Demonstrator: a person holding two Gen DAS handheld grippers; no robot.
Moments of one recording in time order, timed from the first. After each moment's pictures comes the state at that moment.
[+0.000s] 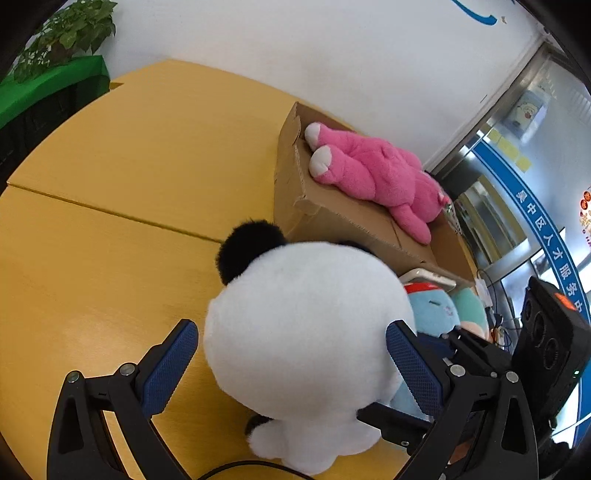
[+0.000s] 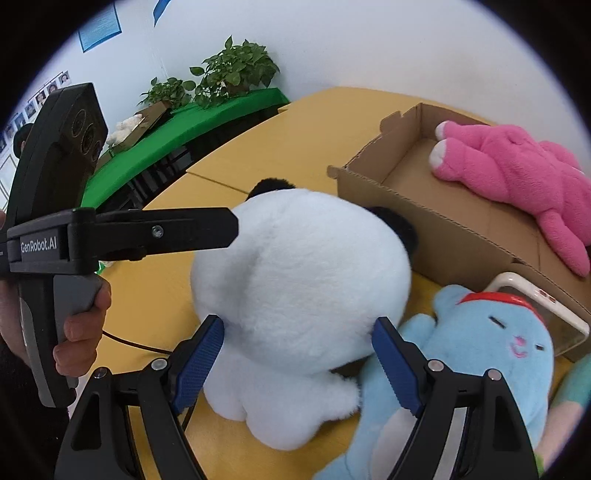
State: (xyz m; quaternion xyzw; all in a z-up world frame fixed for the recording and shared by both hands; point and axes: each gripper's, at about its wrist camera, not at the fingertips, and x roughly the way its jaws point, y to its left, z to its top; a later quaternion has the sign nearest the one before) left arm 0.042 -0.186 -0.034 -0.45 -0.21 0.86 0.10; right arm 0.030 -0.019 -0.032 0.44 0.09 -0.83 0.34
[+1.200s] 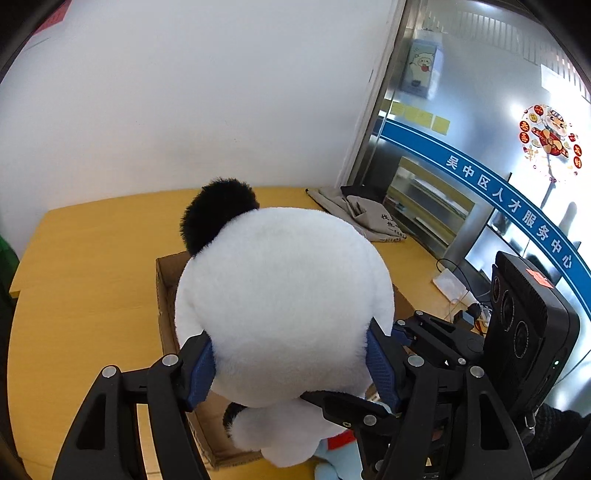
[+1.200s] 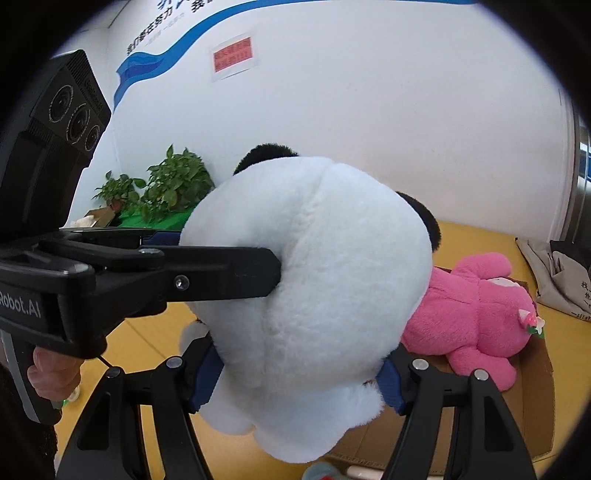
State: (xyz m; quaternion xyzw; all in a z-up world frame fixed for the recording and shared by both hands) left arm -0.109 -0.071 0.125 -0.35 -0.06 0.90 0.24; right arm -0.108 0.046 0.089 0.29 0.01 -0.93 0.24
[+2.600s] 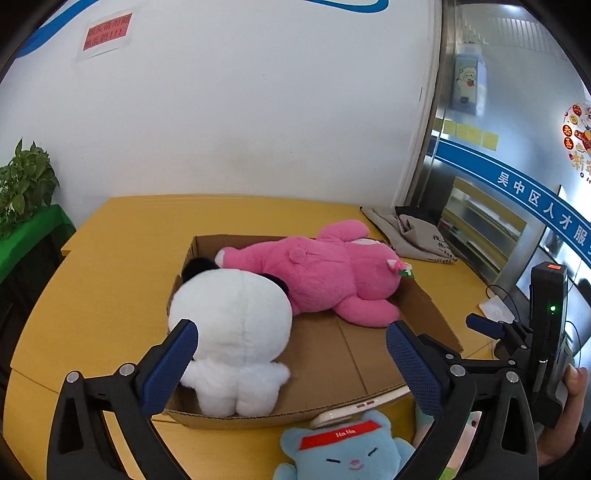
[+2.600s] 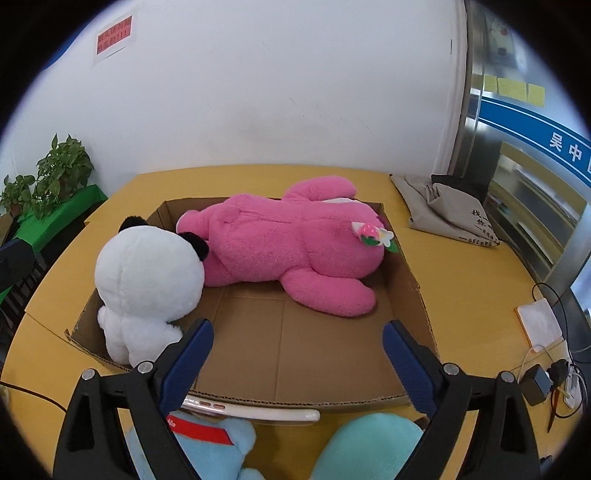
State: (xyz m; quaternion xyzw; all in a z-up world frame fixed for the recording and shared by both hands) left arm -0.046 -0.032 0.098 -0.30 -0.06 0.95 0.09; right arm -0.081 0.180 0.050 0.35 0.03 -0.93 0.03
